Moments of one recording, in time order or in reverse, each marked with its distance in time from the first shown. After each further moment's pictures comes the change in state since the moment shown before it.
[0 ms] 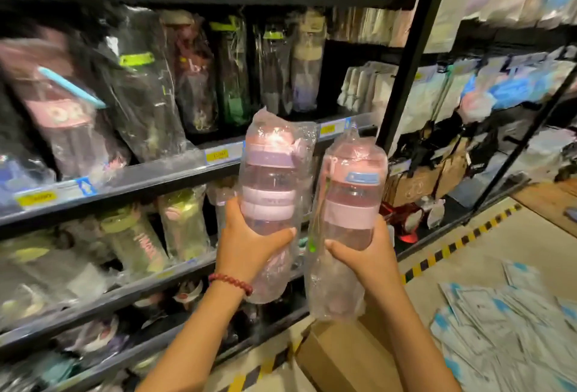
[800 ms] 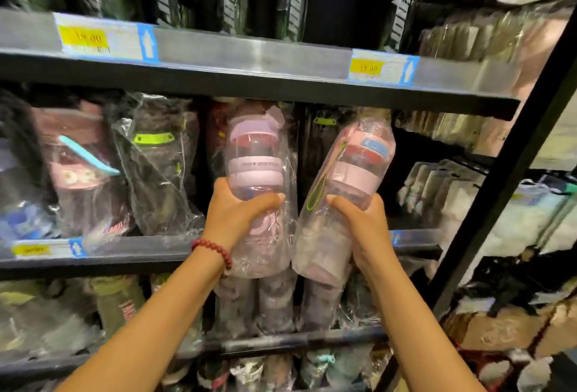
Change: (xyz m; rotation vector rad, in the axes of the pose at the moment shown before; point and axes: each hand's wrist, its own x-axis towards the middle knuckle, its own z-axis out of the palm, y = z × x) left_hand 0.205 0.050 0.002 -0.128 0.296 -0.018; right_hand 0.275 -0.067 0.067 0.334 -0.265 -0.052
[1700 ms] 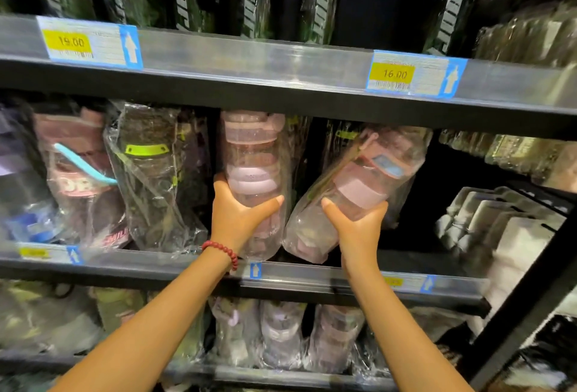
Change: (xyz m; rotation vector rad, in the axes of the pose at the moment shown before) left_hand 0.044 -0.009 0.030 0.116 0.337 0.153; right_hand 0.065 0.030 0.032 0.092 0.017 -0.177
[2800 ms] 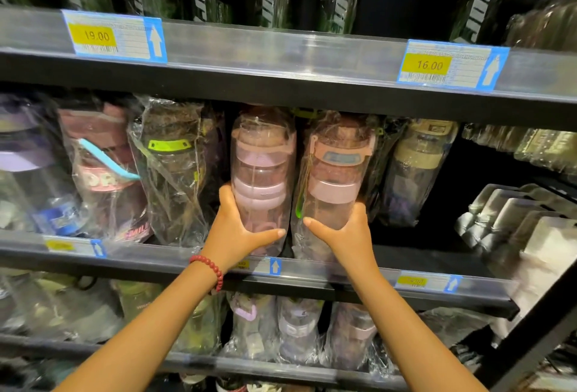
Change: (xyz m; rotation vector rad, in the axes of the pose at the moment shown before) left_hand -0.003 -0.039 -0.042 0.235 -0.264 0.102; right_hand -0.015 0.014 0.018 -0.462 -0.255 0.039
